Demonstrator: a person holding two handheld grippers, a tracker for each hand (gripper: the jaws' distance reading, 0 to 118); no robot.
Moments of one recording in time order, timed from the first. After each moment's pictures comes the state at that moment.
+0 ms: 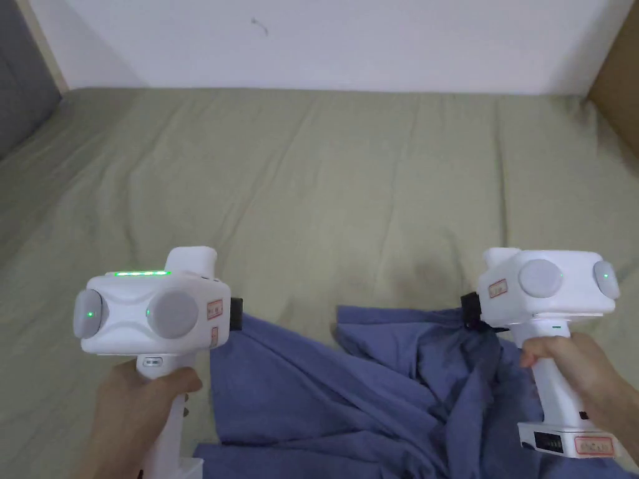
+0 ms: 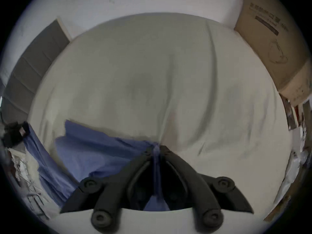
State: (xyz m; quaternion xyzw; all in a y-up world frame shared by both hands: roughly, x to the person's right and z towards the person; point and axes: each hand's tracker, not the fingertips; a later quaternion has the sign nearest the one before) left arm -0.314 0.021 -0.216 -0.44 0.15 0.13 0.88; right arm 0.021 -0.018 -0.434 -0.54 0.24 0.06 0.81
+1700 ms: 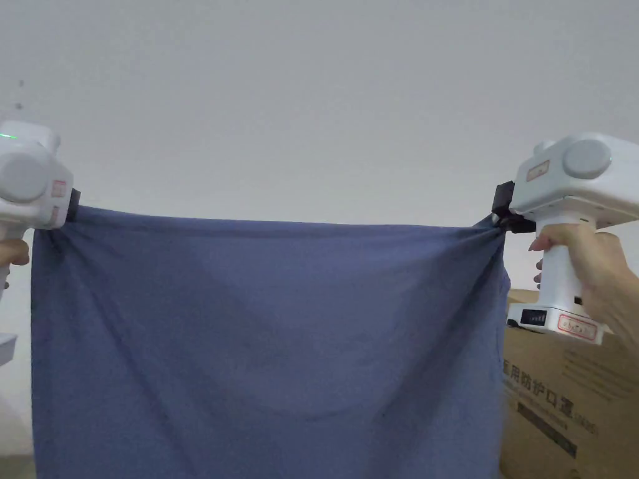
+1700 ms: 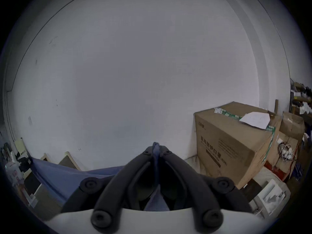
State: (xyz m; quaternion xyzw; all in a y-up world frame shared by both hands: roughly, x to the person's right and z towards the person) left arm -0.420 0.487 -0.335 -0.06 0.29 -0.06 0.95; right arm 0.096 0.513 -0.557 -0.11 0.16 -0.10 0.98
